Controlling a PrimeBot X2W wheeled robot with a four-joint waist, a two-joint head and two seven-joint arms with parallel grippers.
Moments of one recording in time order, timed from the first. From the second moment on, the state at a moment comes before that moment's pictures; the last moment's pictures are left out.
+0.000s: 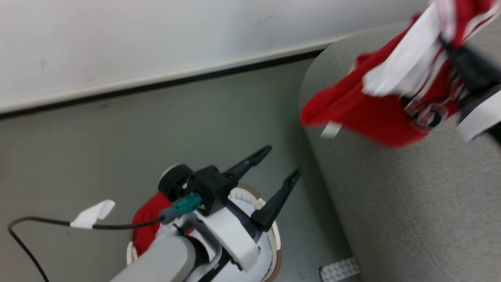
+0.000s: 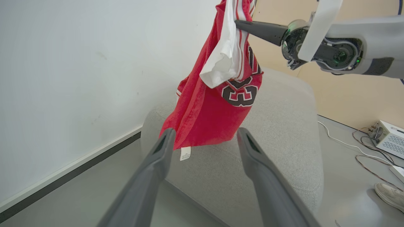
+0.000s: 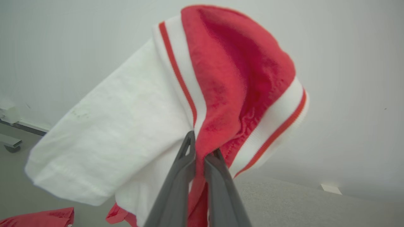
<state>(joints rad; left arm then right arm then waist) -0.49 0.33 -0.74 -0.12 -0.48 0.02 0.05 -1.06 -0.62 1.00 0.53 0.99 0.13 -0.26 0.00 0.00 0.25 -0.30</state>
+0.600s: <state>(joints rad) -0.69 0.34 -0.70 -0.16 -0.45 -0.04 0.04 -1.29 -0.75 0.52 0.95 0.75 0.13 -0.18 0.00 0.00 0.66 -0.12</state>
